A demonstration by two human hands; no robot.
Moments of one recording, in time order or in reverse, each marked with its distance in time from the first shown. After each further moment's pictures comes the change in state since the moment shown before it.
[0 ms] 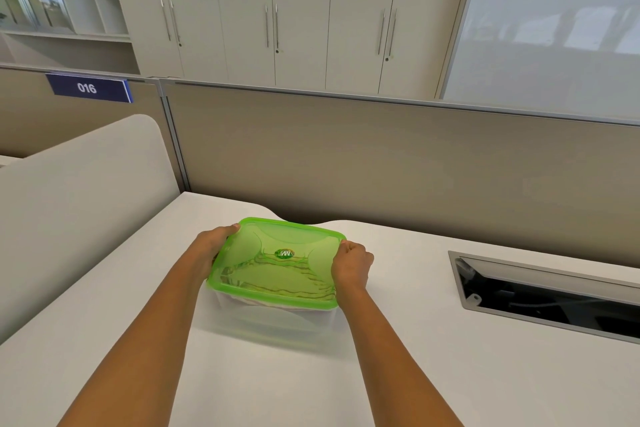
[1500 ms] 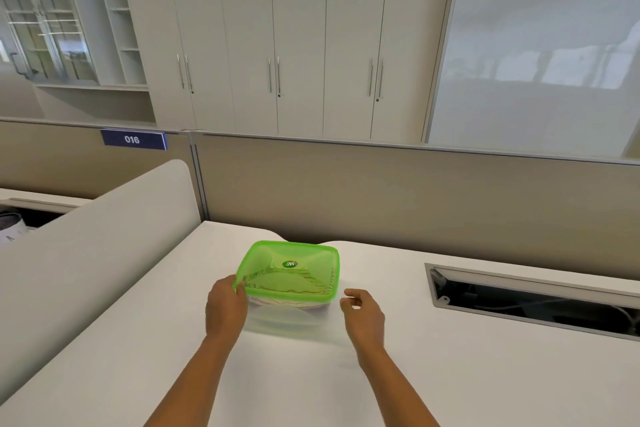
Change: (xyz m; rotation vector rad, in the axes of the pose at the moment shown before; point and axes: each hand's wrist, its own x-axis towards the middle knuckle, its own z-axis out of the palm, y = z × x) left_hand -0.126 -0.064 -0.003 0.503 0.425 0.512; right_hand -0.119 0.027 -0.086 -0.009 -0.081 -0.130
